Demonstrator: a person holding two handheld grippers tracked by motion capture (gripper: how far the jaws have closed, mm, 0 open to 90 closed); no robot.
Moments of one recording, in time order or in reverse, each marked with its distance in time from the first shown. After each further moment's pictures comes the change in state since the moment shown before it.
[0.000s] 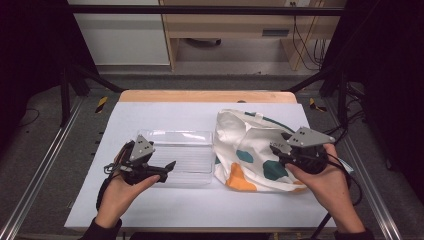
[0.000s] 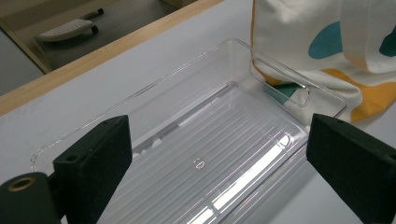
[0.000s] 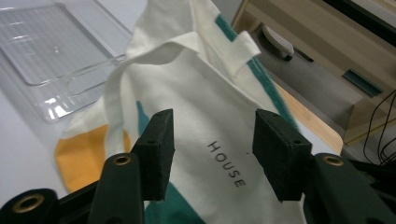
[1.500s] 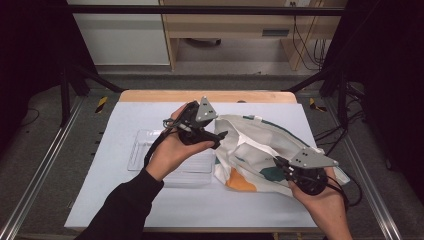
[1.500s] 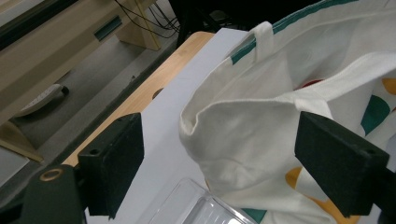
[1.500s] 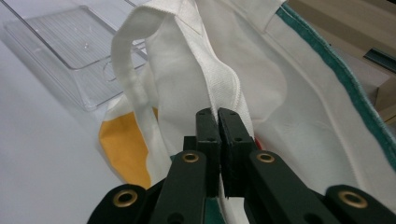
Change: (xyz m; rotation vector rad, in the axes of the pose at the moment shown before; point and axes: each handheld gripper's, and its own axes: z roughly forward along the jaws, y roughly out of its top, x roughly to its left) left arm -0.051 0.145 0.069 -0.035 -0.124 0.258; right arm 0.034 -0.035 -0.012 -0.021 0.038 0.109
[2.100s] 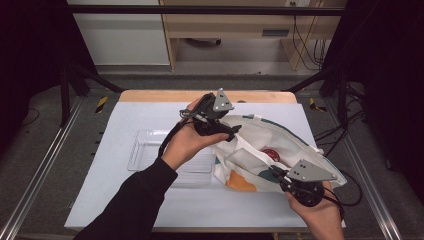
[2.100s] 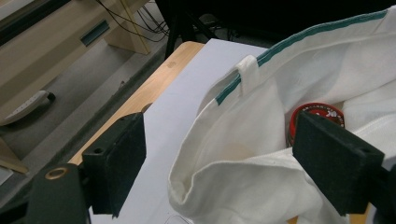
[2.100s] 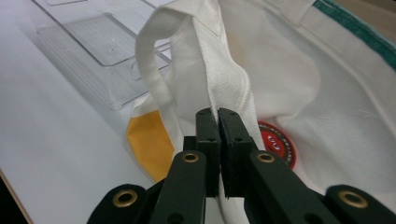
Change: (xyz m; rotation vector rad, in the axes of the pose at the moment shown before) left arm -0.002 0.027 0.023 -0.006 -0.042 0.001; right arm 0.019 -0.016 -0.002 -0.047 0.050 0.008
